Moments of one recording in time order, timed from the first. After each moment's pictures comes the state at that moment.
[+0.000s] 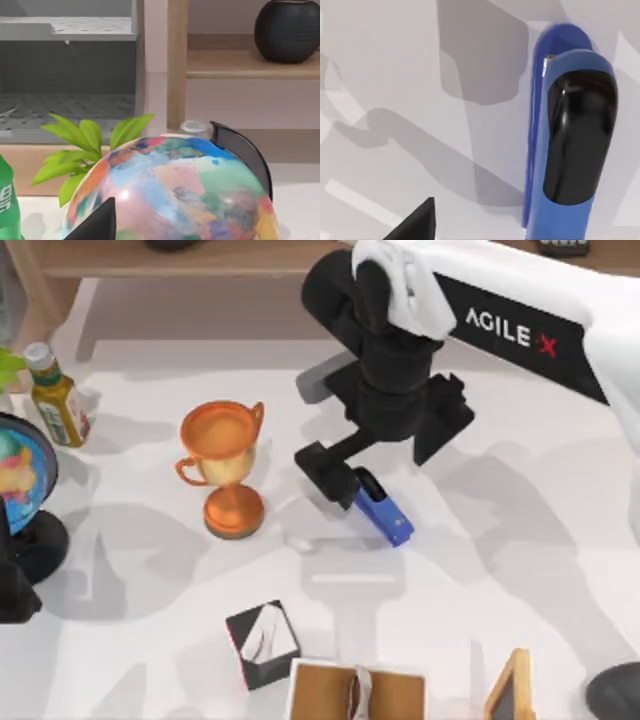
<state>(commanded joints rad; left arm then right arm) 0.00 0.00 0.00 0.00 0.00 0.00 0.61 2.41 2.11 -1.27 0.00 0.00</state>
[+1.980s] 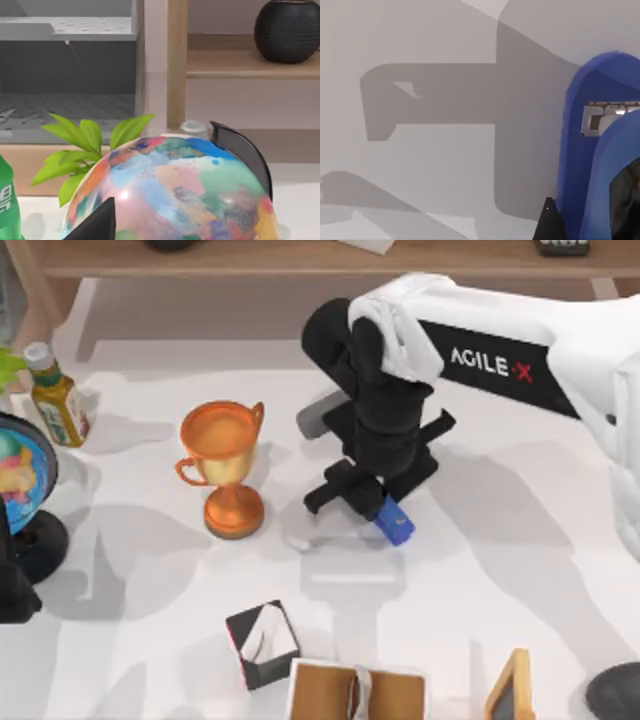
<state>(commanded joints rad) 0.00 0.00 0.00 0.00 0.00 0.00 0.61 2.44 1.98 -1.11 0.01 0.01</state>
